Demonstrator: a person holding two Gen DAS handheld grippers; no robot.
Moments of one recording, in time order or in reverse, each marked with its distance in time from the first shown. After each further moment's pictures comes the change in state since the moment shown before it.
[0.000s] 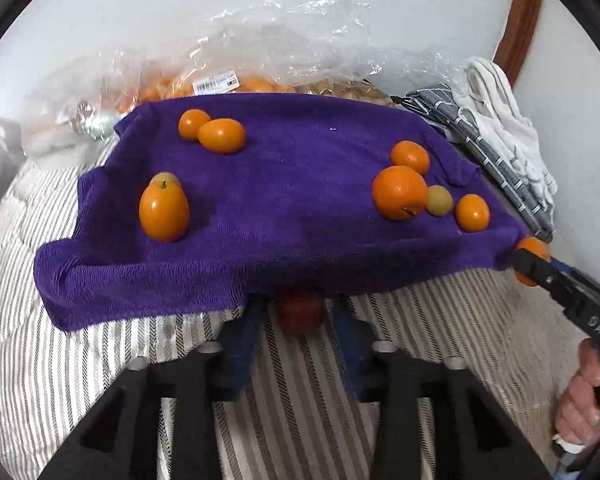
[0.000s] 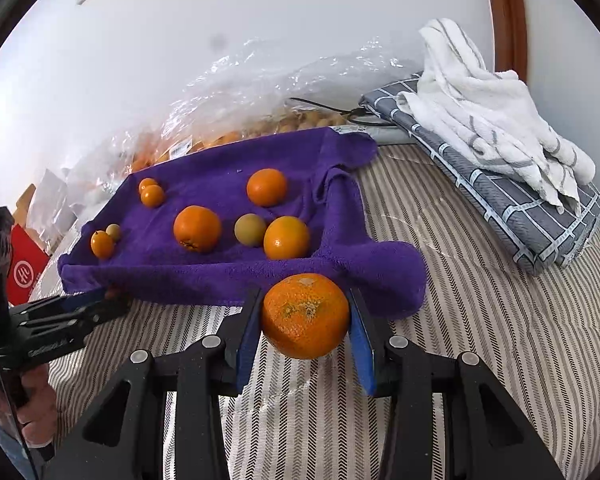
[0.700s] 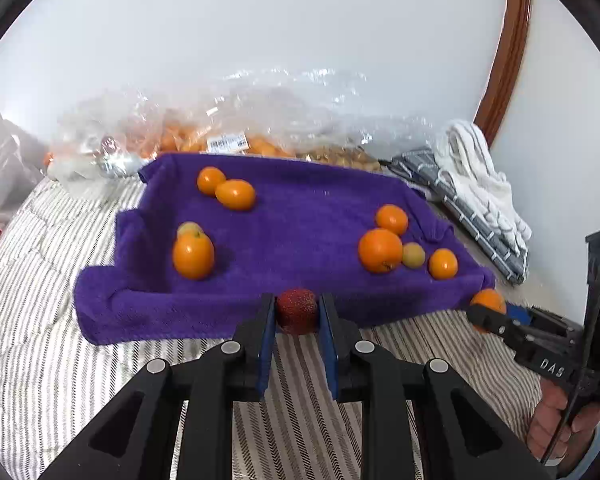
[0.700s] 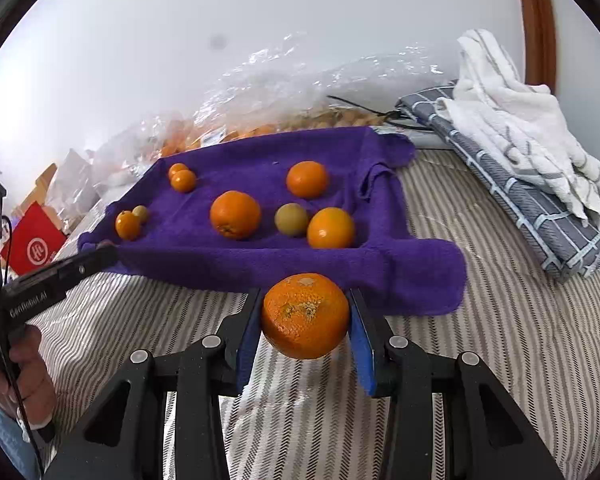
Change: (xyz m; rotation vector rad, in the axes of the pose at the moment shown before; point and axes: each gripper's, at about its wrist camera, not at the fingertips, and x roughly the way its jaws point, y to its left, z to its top) left arm -0.040 0.014 0.001 -0.068 -0.210 -0.073; right arm 0.001 0.016 -0.007 -0.079 -0.003 0.072
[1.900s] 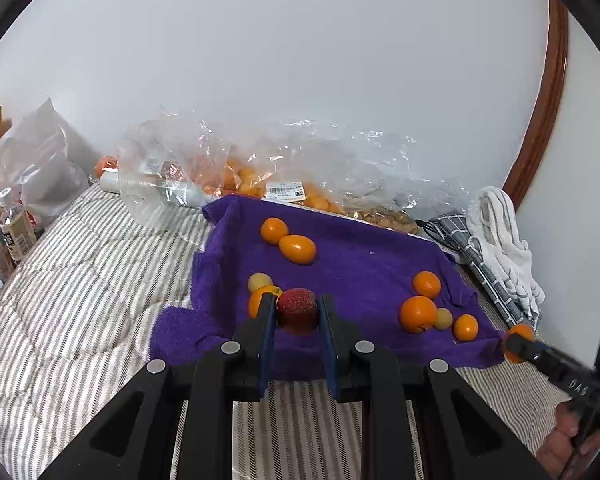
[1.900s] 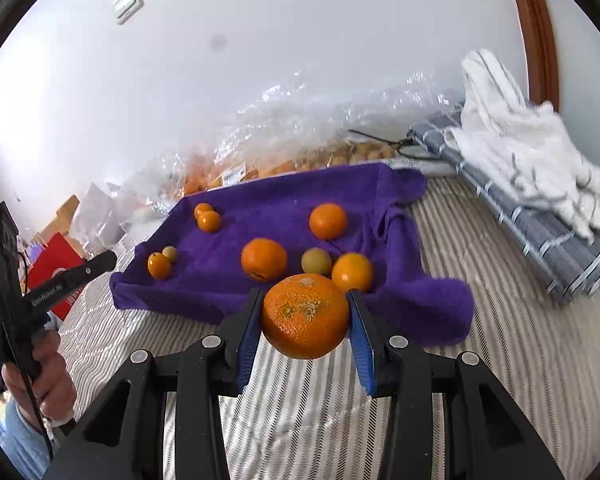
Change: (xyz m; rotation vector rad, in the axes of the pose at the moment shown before) left arm -0.028 0.042 0.016 -0.133 -0.133 0.074; right arm -0.025 0.007 0.025 0.037 -0.075 0.051
